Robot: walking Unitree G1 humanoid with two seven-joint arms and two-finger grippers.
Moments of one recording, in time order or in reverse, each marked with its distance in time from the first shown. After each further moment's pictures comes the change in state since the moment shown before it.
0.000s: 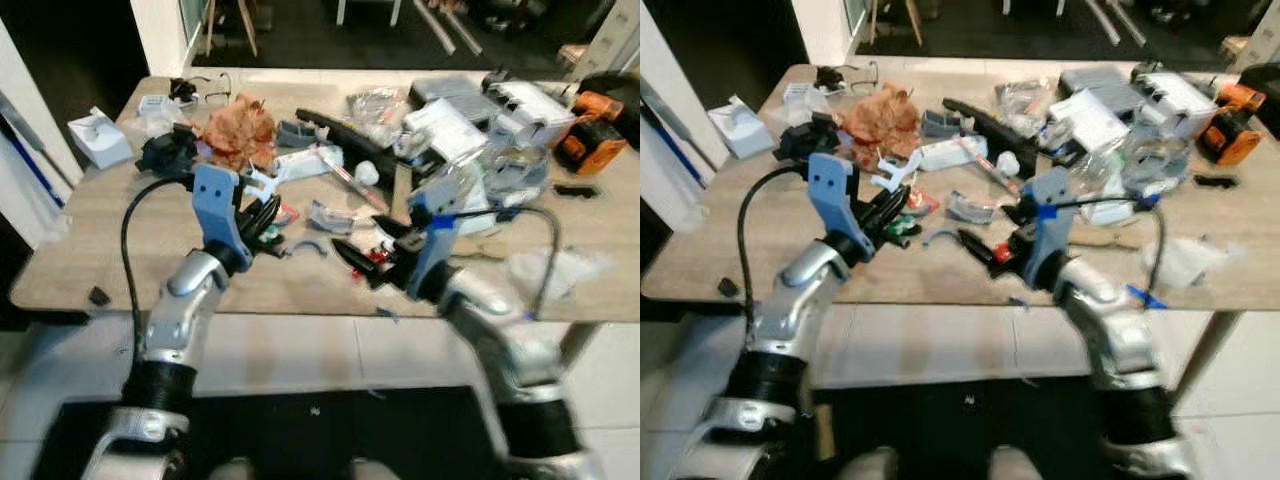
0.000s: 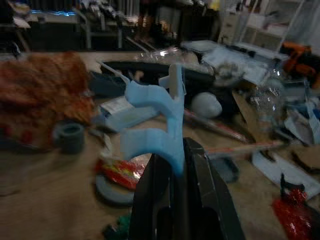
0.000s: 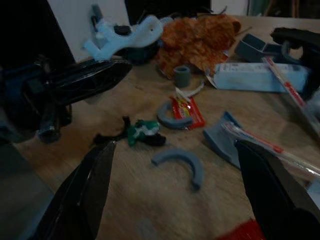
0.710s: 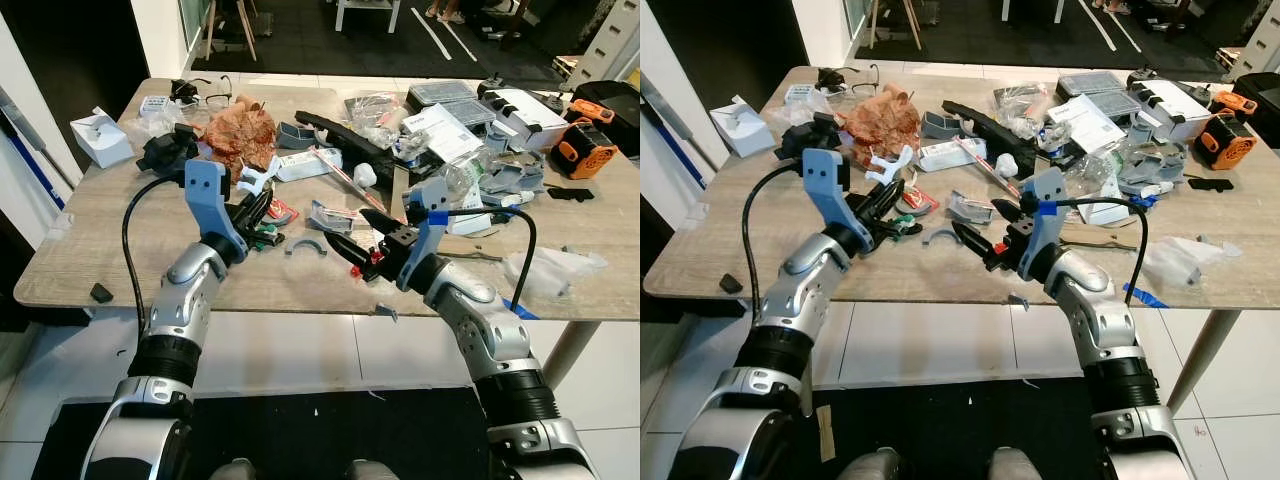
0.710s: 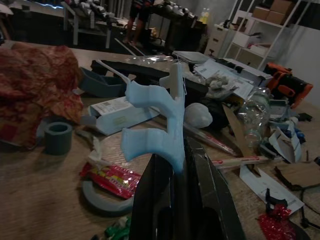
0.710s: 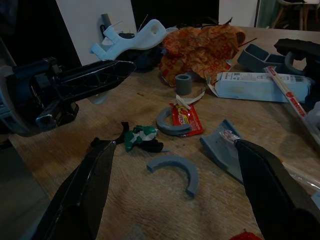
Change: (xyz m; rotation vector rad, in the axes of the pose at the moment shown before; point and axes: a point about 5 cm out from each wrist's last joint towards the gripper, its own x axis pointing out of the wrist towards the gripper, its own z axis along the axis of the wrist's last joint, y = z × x) left arm 0.008 0.007 -0.008 -0.137 -0.024 -0.041; right arm 0.004 -0.015 -0.007 -0.018 -0.034 0.058
